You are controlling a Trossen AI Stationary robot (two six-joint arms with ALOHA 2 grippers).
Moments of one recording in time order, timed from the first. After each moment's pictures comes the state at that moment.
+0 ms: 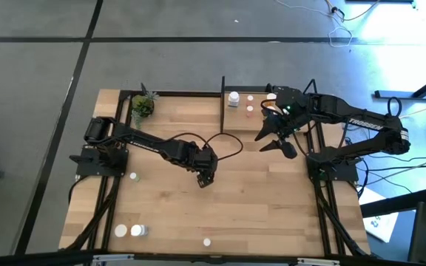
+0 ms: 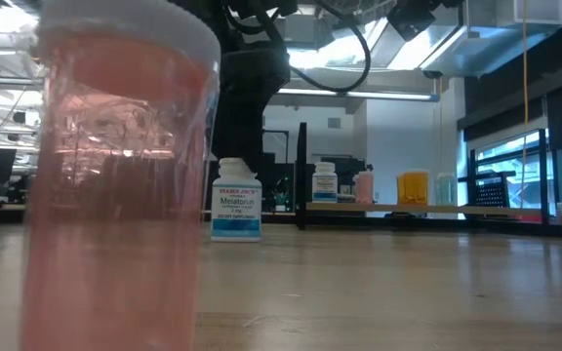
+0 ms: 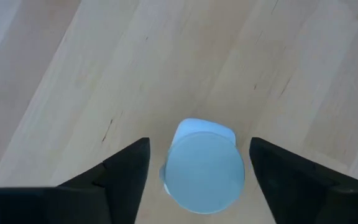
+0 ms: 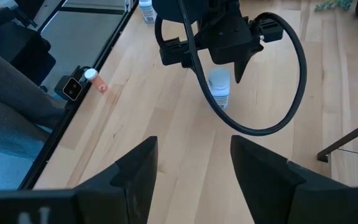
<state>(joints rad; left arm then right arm) -0.13 1.80 1.30 -0.69 -0.22 -0.60 -0.24 1.17 1.25 -0.88 -0.52 -0.27</state>
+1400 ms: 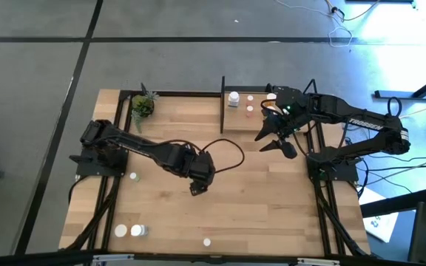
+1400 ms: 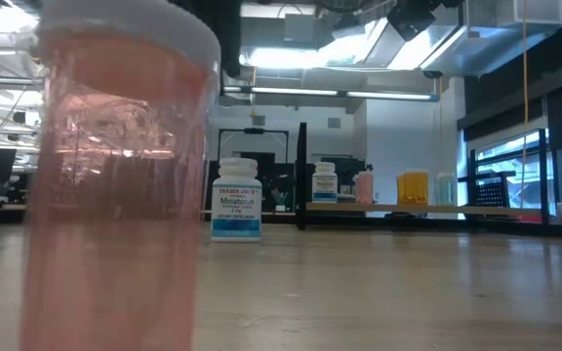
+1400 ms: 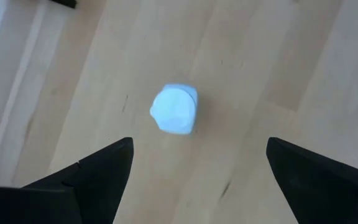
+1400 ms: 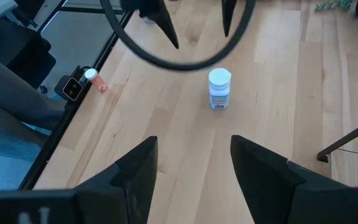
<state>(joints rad) -0.26 1.79 1.63 -1.14 -0.30 -0.63 -0.24 1.17 1.25 -0.88 -0.52 -0.27</state>
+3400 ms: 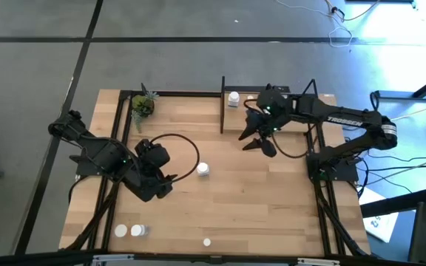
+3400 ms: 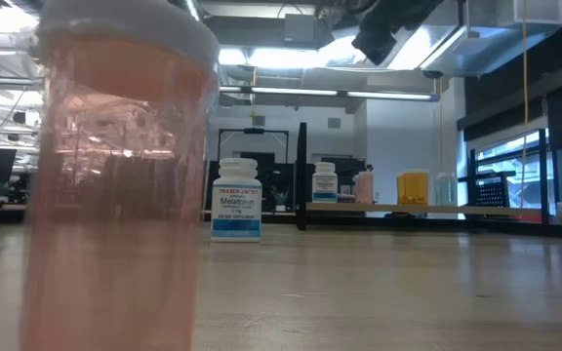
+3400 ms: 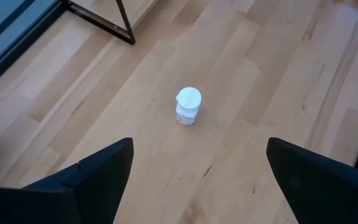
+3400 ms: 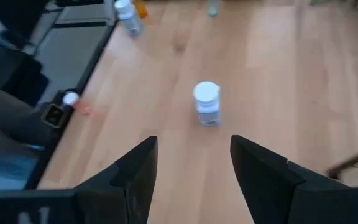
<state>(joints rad) -0.58 1.44 1.62 -1.38 -0.62 -1.07 -0.24 1.34 1.25 -0.70 -0.52 -0.17</state>
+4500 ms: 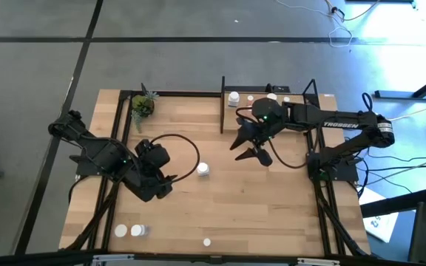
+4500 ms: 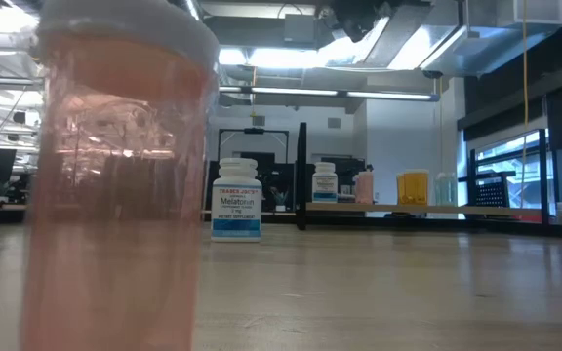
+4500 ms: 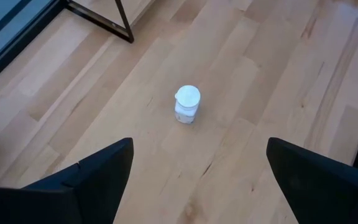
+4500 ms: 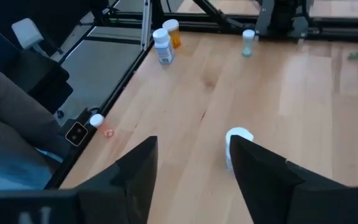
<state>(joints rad) -0.58 1.44 1.62 -1.38 -0.61 -1.07 -0.12 1.38 1.27 -0.52 -0.54 -0.14</state>
